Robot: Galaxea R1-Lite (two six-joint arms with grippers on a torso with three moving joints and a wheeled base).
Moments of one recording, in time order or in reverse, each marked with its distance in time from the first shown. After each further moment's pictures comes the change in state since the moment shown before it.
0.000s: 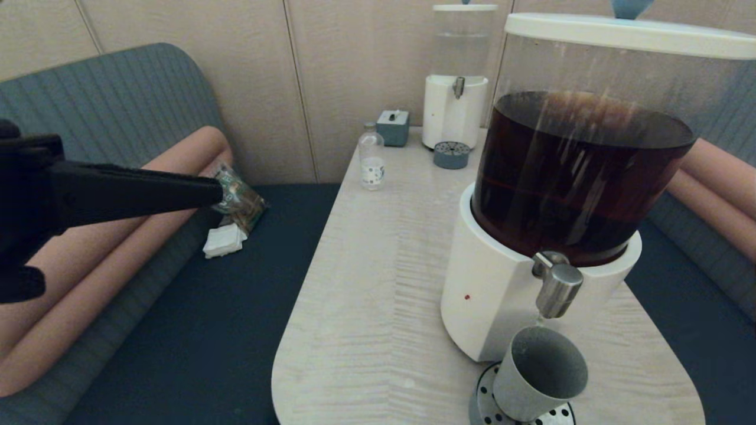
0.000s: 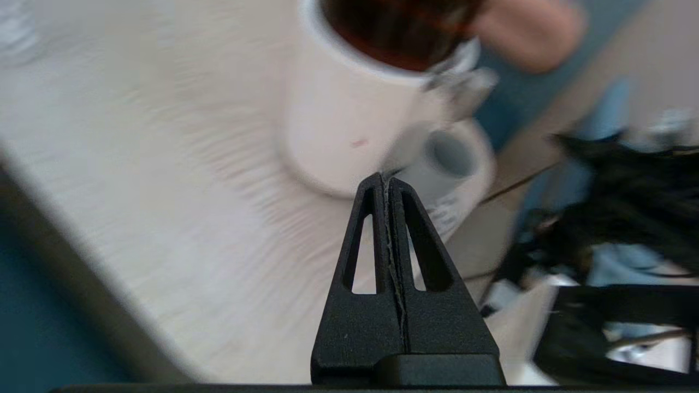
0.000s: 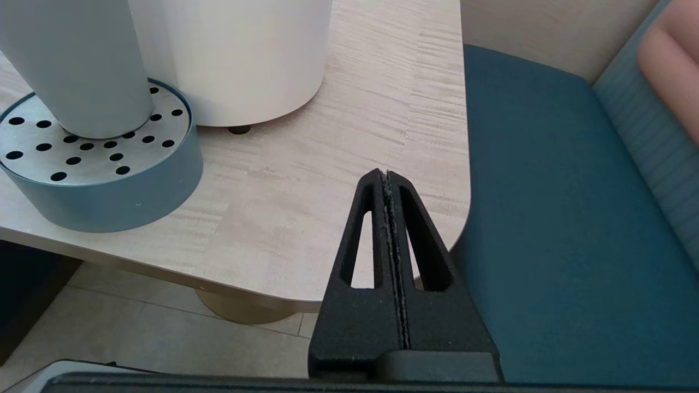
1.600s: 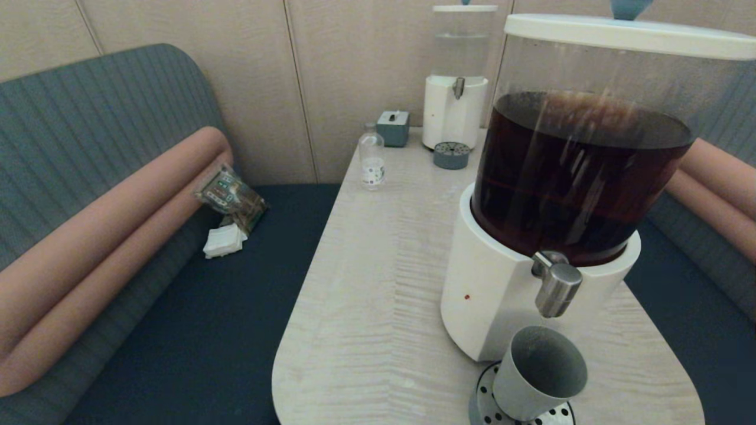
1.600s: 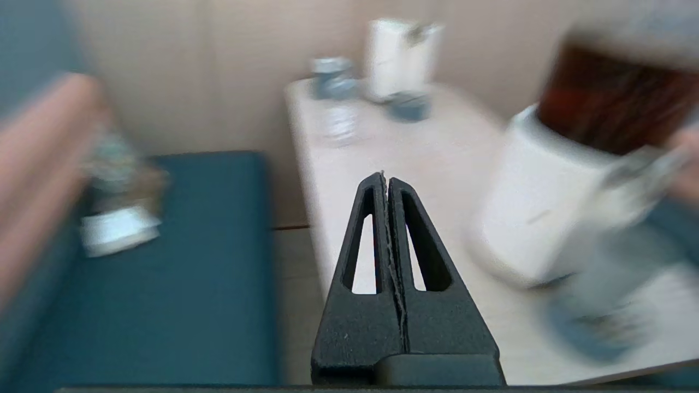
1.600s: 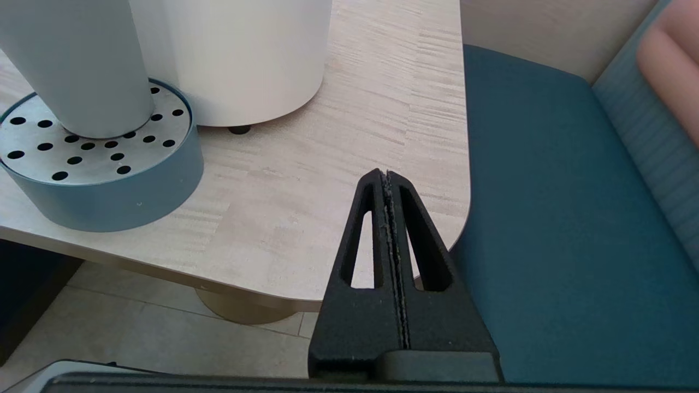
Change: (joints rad) left arm 0.316 -0.786 0.544 -0.240 0.341 -0.174; right arm 0.000 0.000 0.000 0.000 0.000 0.000
